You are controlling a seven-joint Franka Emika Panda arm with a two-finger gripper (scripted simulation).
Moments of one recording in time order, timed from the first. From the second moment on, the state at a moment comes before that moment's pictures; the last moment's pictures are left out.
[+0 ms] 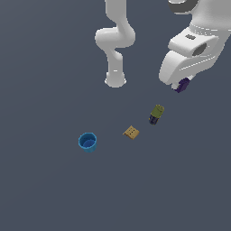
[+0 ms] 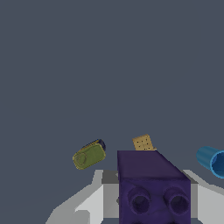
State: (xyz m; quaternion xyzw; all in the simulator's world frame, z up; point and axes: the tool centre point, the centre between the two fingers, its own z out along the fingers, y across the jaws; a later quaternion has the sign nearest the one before) arm -0.022 0.216 0.367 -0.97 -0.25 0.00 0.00
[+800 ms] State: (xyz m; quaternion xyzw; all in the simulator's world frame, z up) arm -0.002 0.231 0.413 -0.97 -0.25 0.00 0.00
